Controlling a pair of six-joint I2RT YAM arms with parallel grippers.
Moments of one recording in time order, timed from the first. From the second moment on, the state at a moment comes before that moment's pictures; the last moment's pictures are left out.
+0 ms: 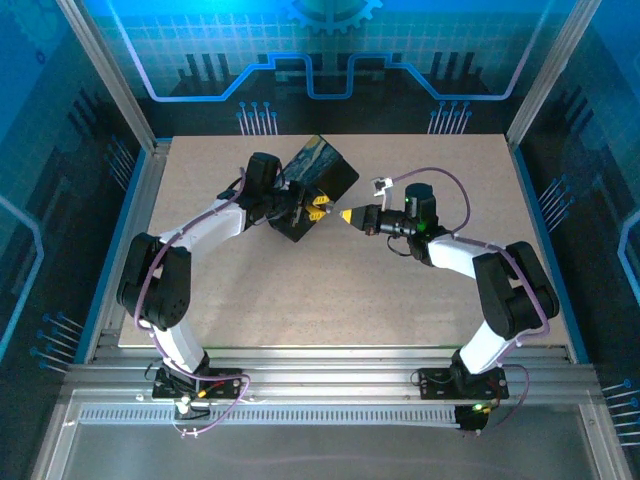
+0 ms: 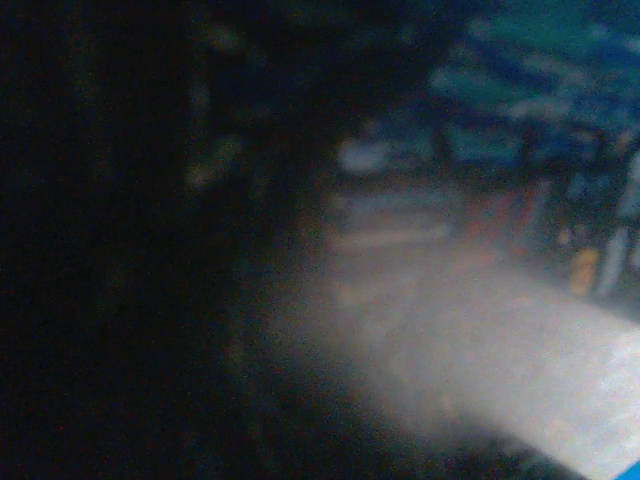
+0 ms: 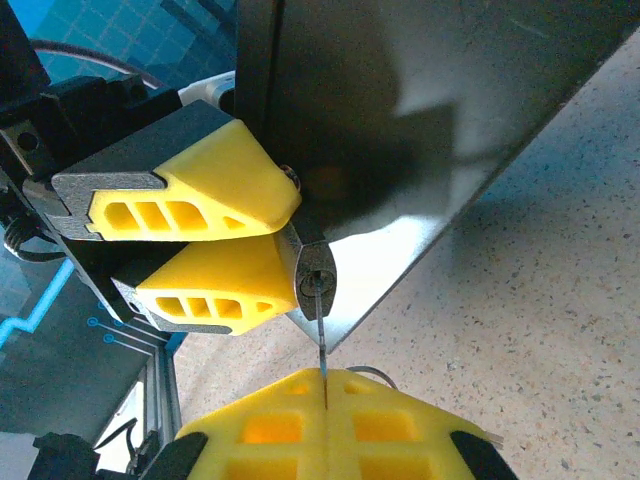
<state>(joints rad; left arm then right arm) -0.34 1.74 1.24 -0.17 0.72 -1.54 0.32 1.66 0.81 0.53 -0.80 0.59</state>
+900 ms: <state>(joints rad) -0.33 1.74 1.28 -0.33 0.73 -1.47 0.33 1.63 0.70 0.61 -0.79 0.53</state>
